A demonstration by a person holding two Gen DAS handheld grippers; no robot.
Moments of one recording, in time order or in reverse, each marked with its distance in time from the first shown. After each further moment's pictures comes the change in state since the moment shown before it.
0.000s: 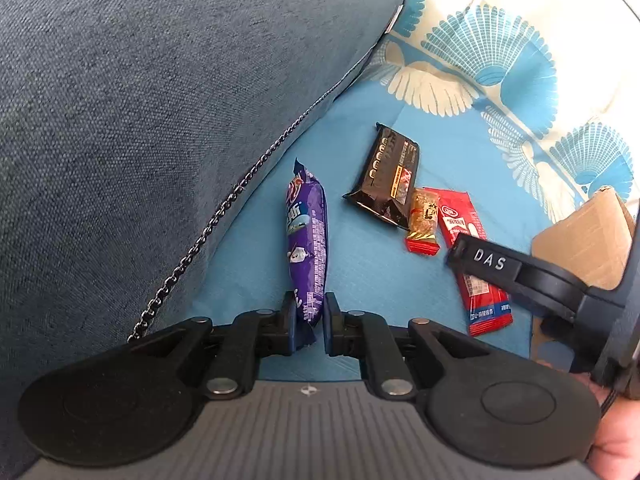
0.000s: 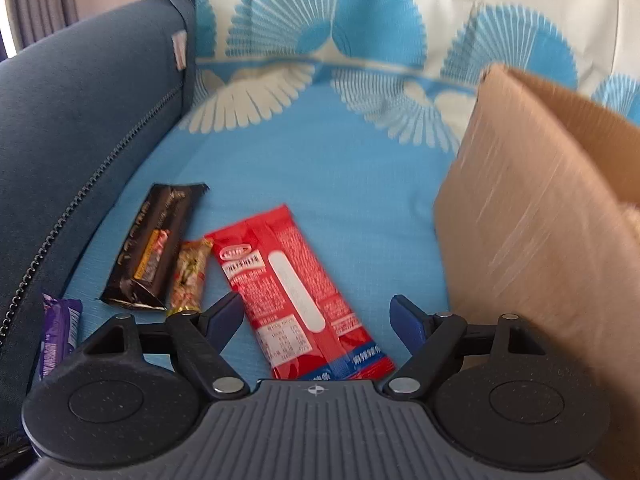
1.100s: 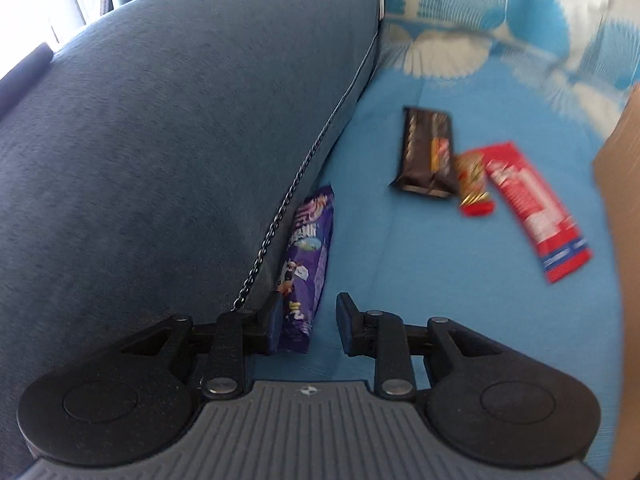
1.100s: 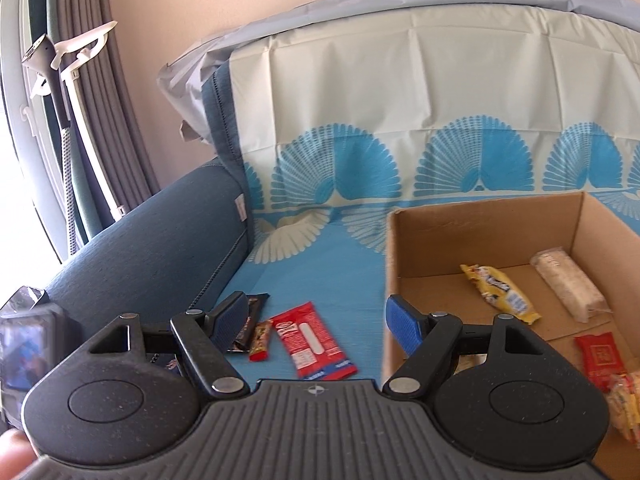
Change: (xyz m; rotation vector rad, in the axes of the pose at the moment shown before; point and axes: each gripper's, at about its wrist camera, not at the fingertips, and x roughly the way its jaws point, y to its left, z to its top) left arm -0.008 -0.026 -0.010 0.312 -0.045 0.339; right arm -0.197 -0.065 -0.039 0.046 -0.406 0.204
